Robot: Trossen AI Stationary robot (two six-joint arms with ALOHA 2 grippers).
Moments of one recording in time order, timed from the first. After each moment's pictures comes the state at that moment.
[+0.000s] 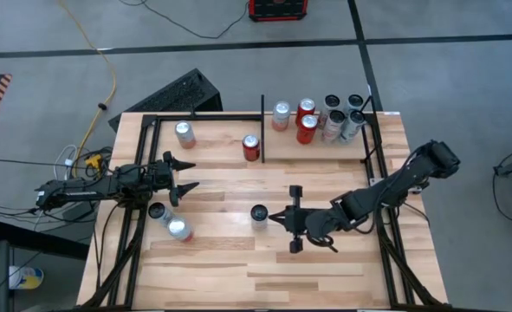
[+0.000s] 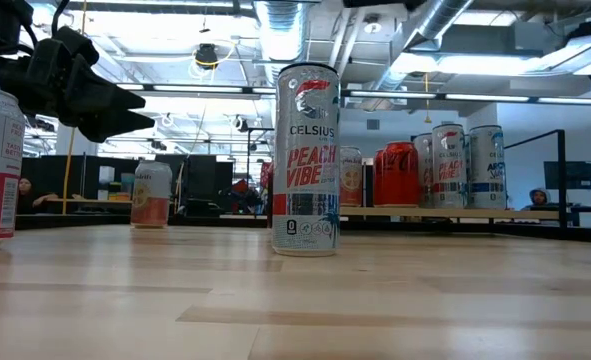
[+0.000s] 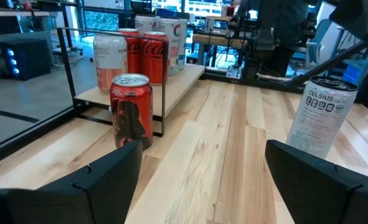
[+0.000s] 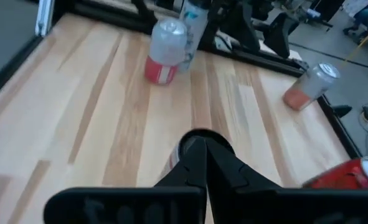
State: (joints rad) left arm 0.09 0.07 0.01 0.06 -0.19 -0.07; right arm 0.47 1.48 1.07 -0.10 0.56 0.00
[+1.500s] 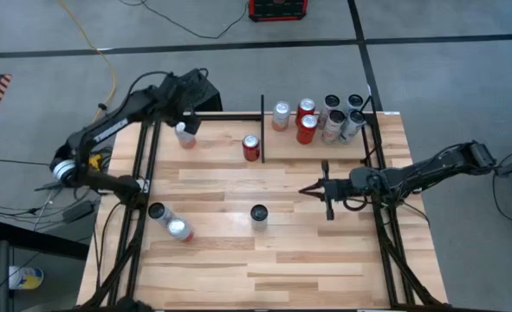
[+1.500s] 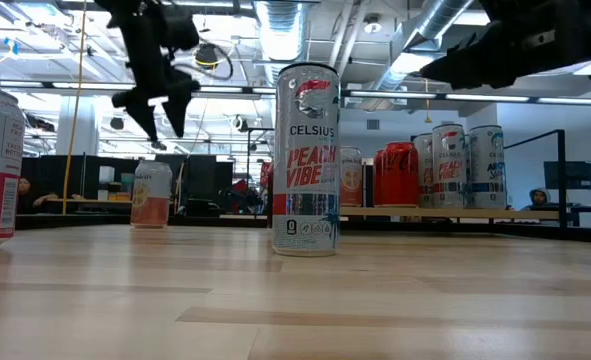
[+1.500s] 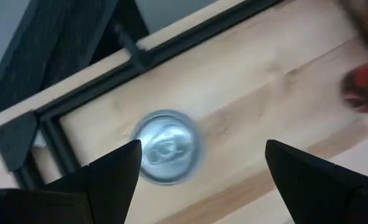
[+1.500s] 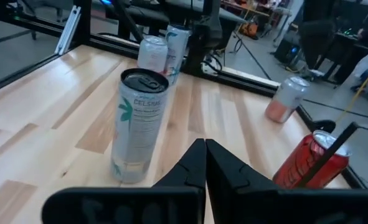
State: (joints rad) left arm 0.86 1.32 1.19 -0.88 -0.13 -0.19; right arm 0.17 0.89 0.34 0.36 0.16 -0.23
